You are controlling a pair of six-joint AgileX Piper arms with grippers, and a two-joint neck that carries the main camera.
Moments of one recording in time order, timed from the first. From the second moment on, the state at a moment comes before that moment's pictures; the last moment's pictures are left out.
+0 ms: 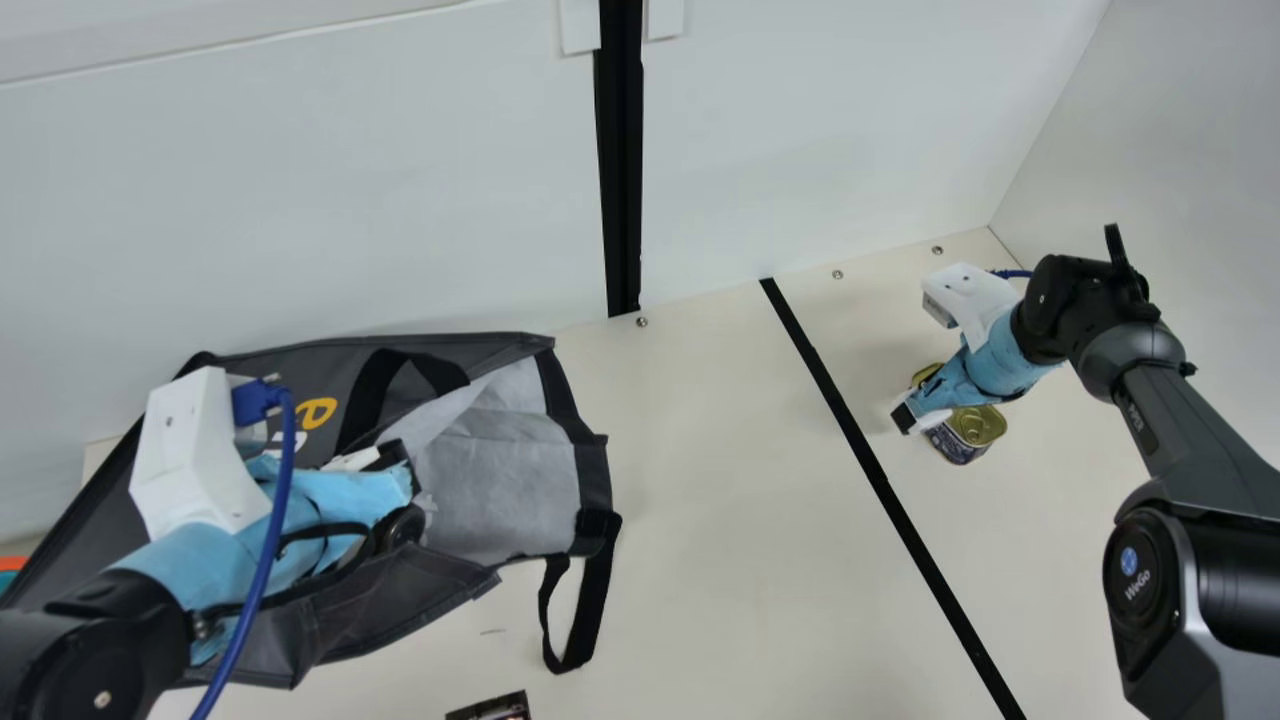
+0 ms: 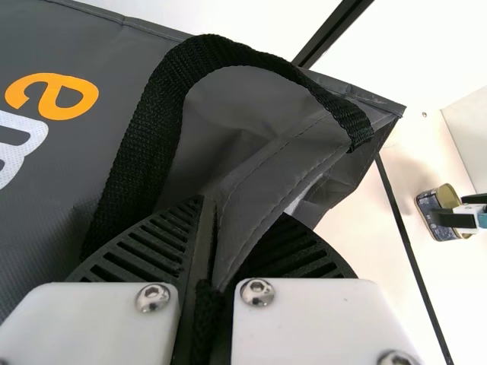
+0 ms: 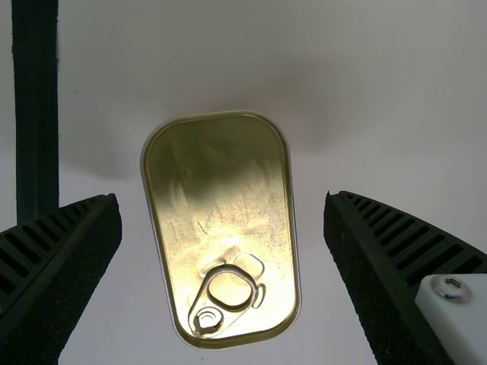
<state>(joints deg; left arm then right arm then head) -31.1 86.3 -74.1 -12.1 32.0 -20.4 -26.1 112.3 -87.7 1.1 51.4 -35.3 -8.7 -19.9</state>
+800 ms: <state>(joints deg) -31.1 86.3 -74.1 -12.1 32.0 -20.4 -26.0 115.8 -89.4 1.0 52.5 -34.5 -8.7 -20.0</state>
